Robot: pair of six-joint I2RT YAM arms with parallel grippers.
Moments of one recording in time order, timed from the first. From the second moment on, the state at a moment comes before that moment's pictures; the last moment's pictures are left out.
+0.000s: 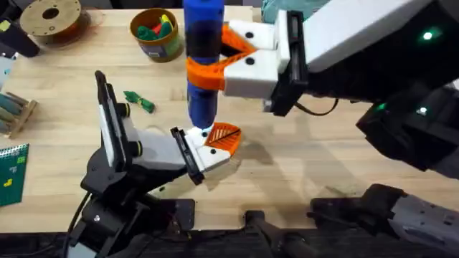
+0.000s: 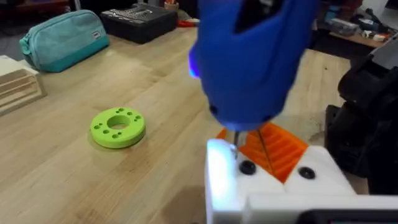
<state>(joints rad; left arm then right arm) -0.42 0.02 0.01 -0.06 0.69 -0.08 0.73 1.08 0.73 0.50 -0.69 0.13</state>
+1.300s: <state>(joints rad) -0.42 0.02 0.01 -0.06 0.69 -0.08 0.71 1.08 0.73 0.53 -0.76 0.15</state>
